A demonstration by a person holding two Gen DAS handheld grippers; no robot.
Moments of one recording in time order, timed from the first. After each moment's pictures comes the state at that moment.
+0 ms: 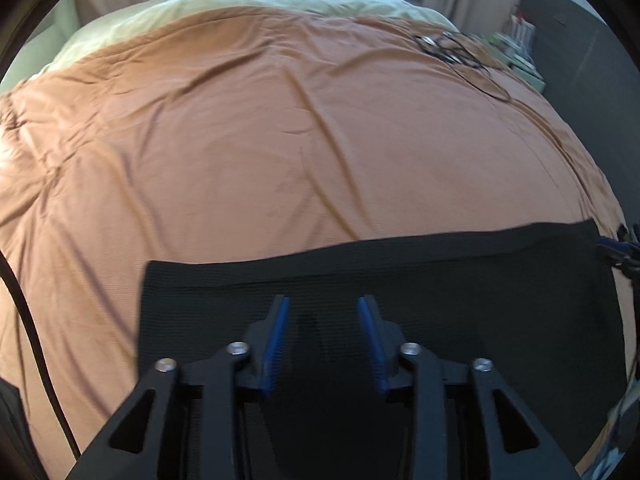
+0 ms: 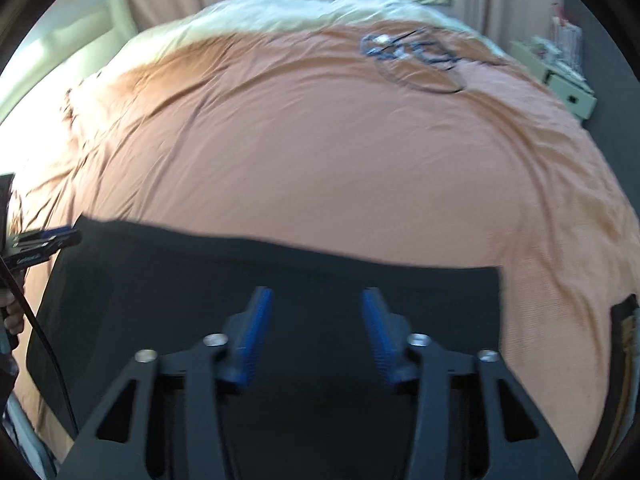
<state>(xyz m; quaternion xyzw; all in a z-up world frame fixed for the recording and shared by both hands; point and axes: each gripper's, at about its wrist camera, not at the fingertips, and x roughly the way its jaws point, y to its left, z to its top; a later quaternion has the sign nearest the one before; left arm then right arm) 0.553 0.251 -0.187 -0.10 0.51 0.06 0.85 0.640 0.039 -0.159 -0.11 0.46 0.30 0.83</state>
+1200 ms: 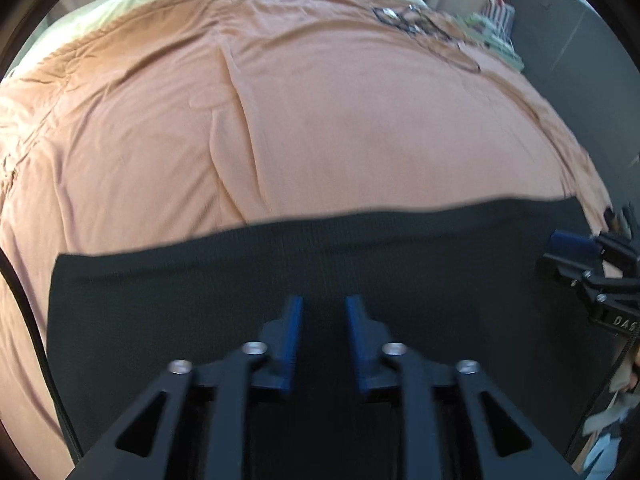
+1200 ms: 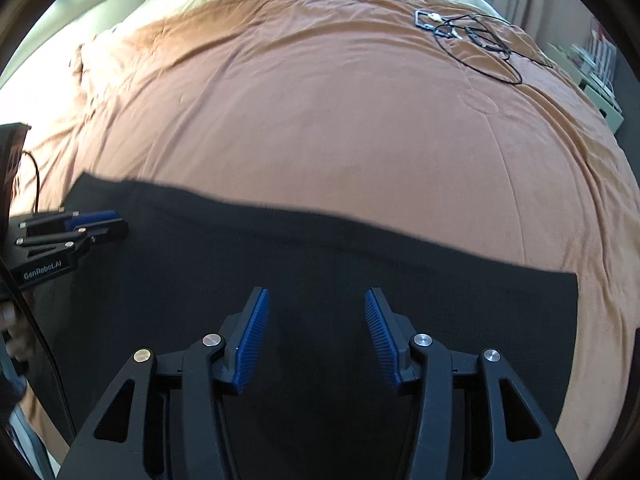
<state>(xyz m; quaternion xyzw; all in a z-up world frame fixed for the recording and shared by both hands) 0.579 0.194 -0.219 -0.10 0.53 0.03 0.84 0.645 0.093 -0.197 -0.16 0.48 0.31 0.81</state>
